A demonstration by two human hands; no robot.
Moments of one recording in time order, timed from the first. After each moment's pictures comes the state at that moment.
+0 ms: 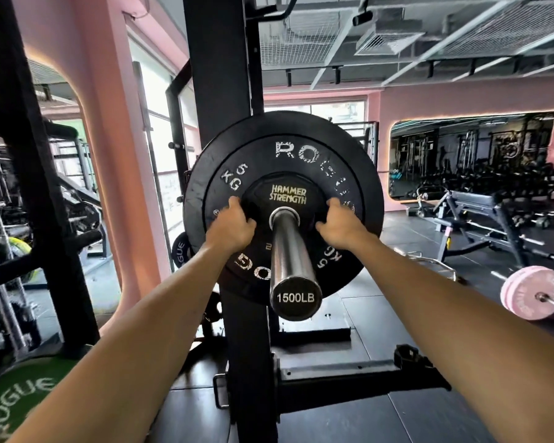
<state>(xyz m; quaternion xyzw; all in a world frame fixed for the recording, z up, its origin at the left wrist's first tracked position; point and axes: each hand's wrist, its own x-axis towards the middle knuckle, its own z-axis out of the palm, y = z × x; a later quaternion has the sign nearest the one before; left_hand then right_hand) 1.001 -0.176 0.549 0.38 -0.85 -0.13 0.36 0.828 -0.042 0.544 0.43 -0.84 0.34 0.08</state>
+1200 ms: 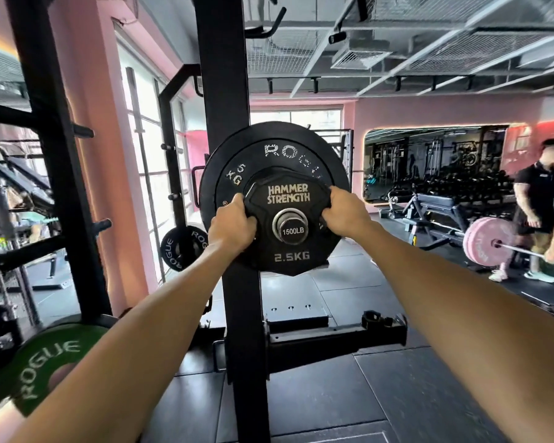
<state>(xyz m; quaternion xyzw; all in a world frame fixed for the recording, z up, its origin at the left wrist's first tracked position) 1.121 -0.033 0.537 0.32 -0.84 -0.12 0.41 0.961 0.109 0.556 0.42 -0.83 0.33 0.17</state>
